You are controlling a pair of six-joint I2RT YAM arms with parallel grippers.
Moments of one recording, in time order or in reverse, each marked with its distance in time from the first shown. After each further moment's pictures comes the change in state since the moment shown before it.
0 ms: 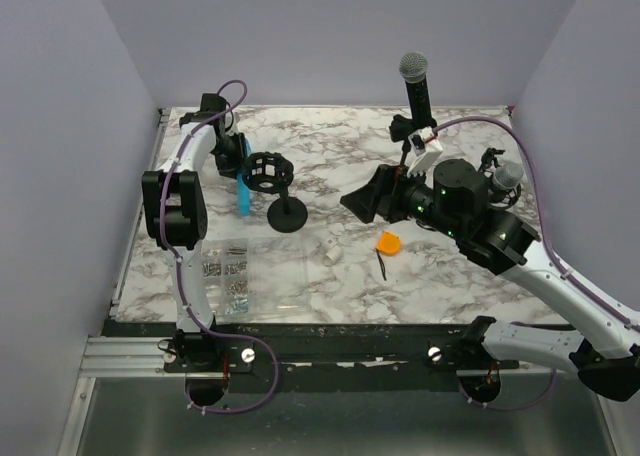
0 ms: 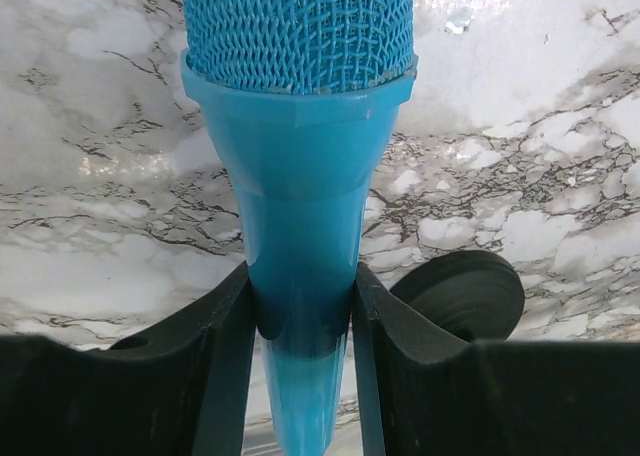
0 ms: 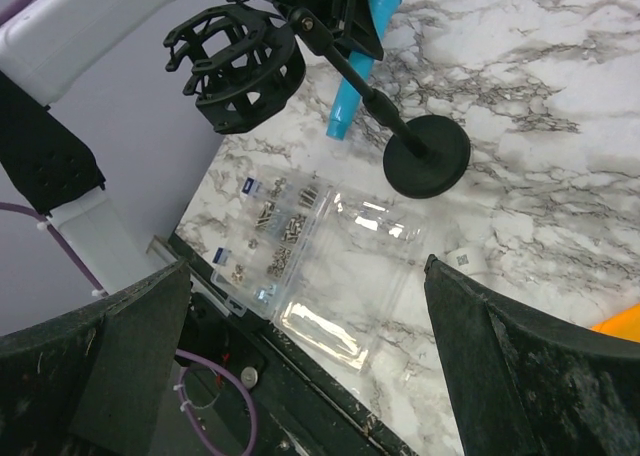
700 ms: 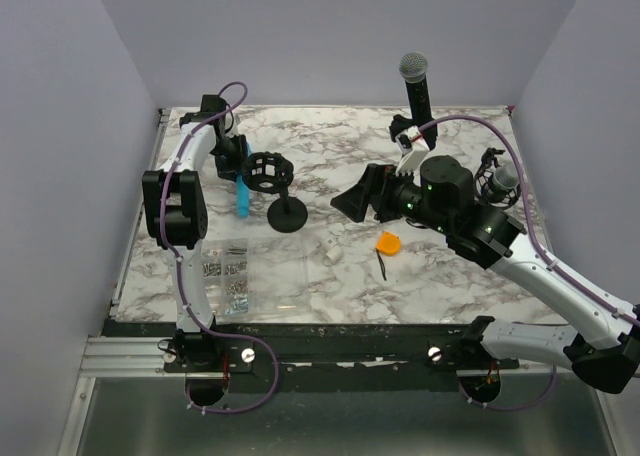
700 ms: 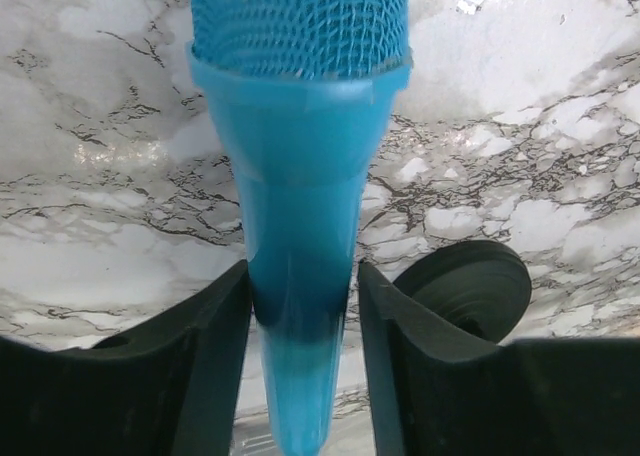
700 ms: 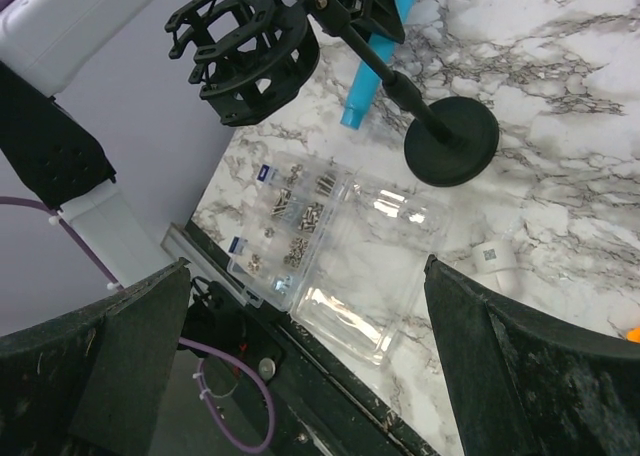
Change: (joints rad) left arm -0.006 0.005 0.005 -0.034 0.003 0.006; right arm 0.000 0.064 0.000 0.030 -0.055 0.044
